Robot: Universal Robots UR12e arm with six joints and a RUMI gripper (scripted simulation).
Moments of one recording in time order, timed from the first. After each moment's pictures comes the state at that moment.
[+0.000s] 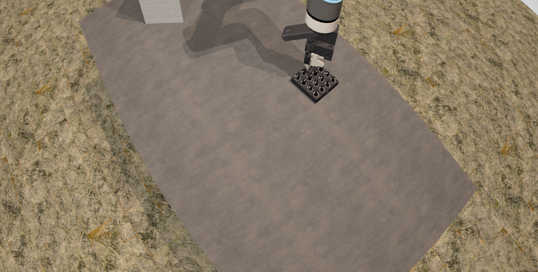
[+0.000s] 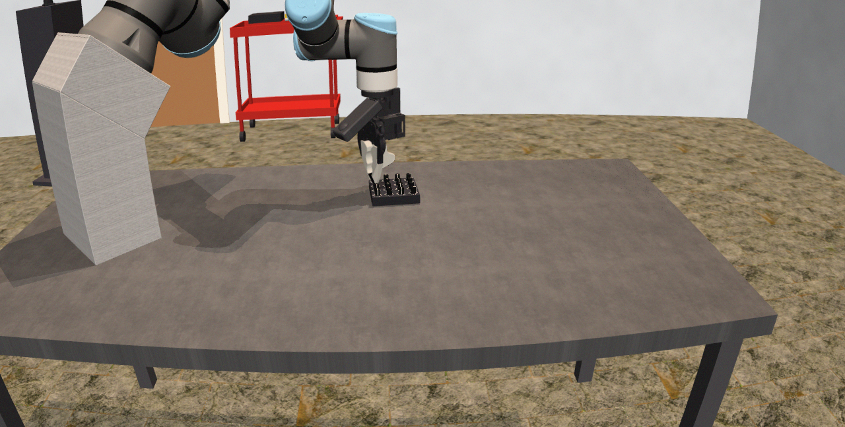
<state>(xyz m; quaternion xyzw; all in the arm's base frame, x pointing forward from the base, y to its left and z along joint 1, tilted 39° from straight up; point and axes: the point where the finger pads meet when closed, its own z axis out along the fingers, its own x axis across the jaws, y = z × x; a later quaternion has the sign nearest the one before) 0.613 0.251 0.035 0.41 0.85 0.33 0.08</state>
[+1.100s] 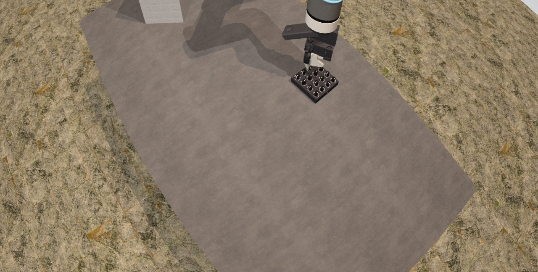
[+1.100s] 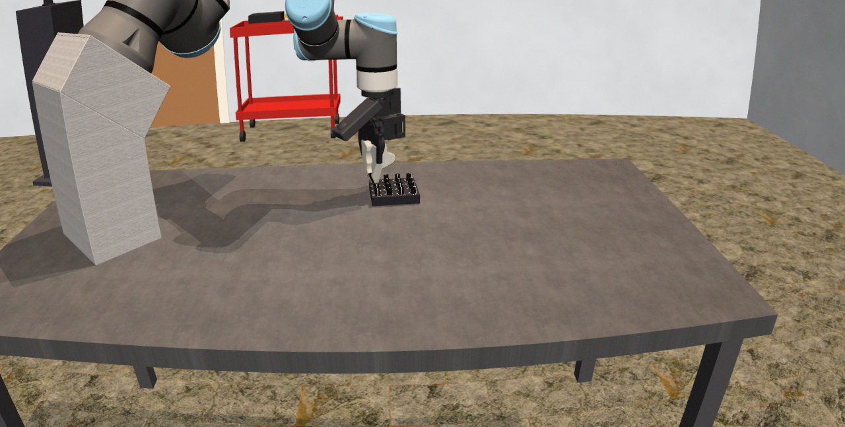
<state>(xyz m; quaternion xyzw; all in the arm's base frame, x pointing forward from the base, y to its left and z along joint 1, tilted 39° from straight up) 0.612 0.252 0.035 0.43 0.84 0.33 0.07</state>
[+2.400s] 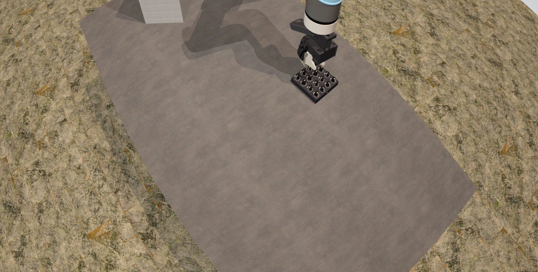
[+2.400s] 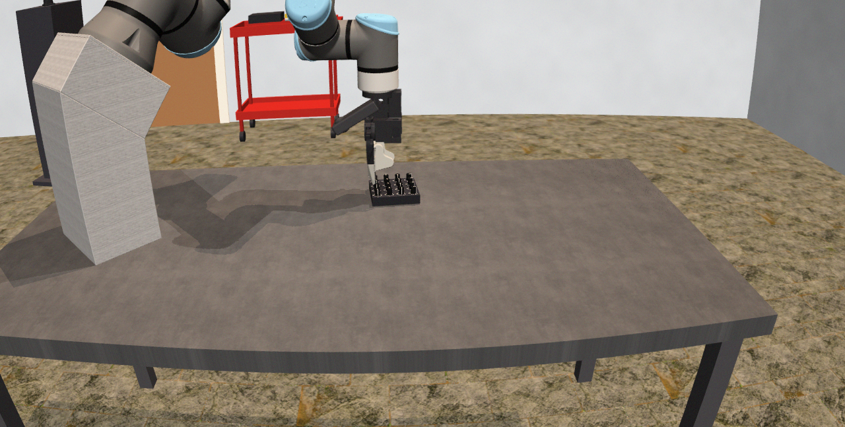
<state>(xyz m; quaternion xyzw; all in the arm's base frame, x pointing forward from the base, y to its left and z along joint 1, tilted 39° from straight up) 0.611 0.254 0.036 0.66 0.67 0.34 -0.04</state>
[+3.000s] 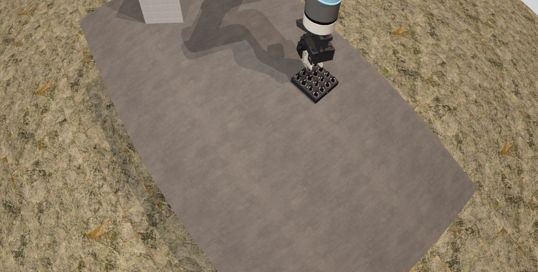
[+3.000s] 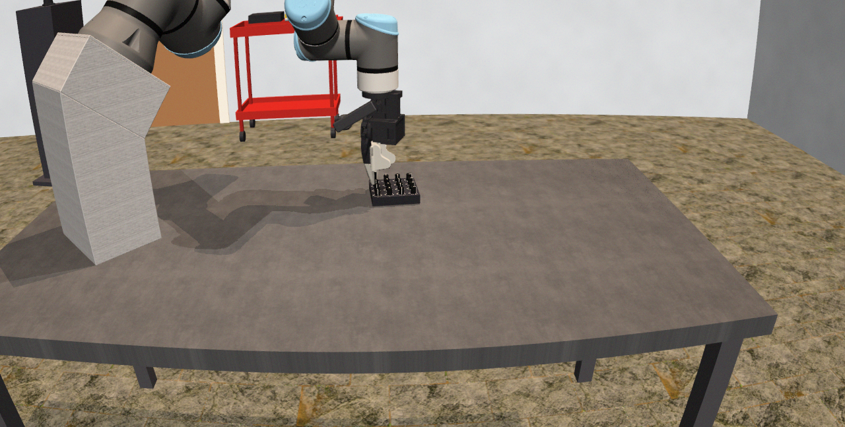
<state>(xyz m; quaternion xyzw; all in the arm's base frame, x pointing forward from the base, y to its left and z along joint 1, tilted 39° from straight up) 0.611 0.255 0.037 0.75 0.57 0.33 -0.08</state>
